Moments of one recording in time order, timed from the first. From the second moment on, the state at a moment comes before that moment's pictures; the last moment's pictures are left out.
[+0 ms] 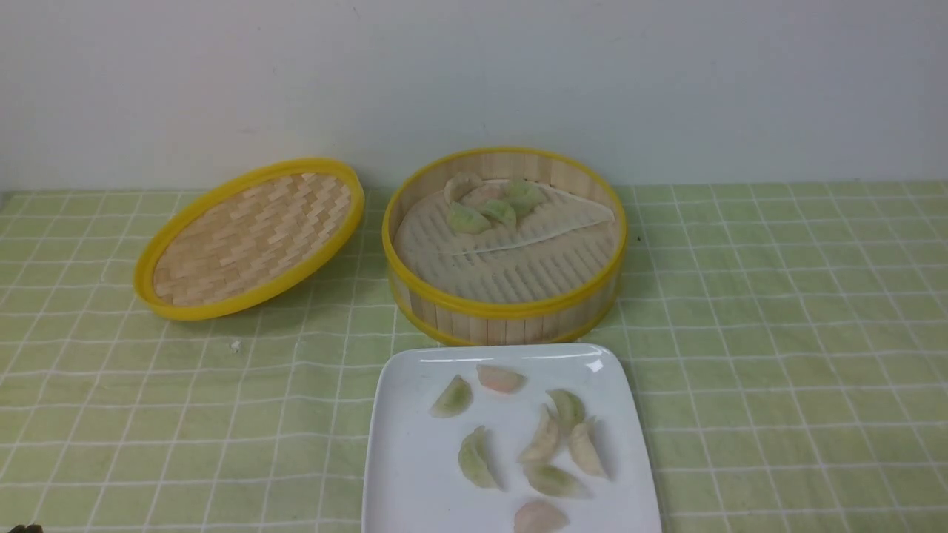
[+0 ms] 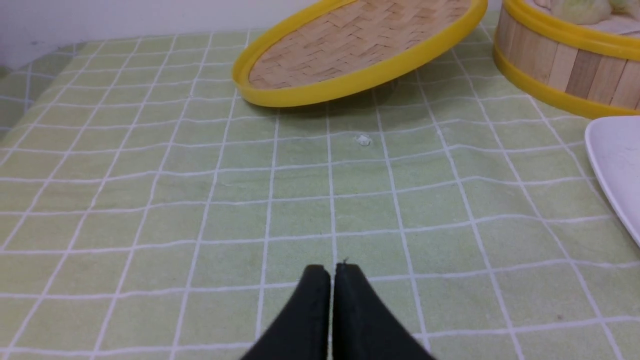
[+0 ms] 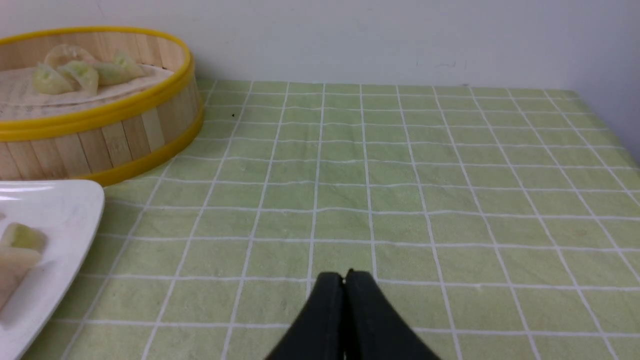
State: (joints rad) right arm -0.03 -0.02 0.02 0.15 0.41 -0.12; left arm 0.00 -0.01 0.03 0.02 0.36 -0.01
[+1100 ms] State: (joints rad) right arm -0.03 -0.02 0.03 0.86 0.00 0.08; left arm 0.00 -0.01 0.03 -0.32 -0.44 -0.25
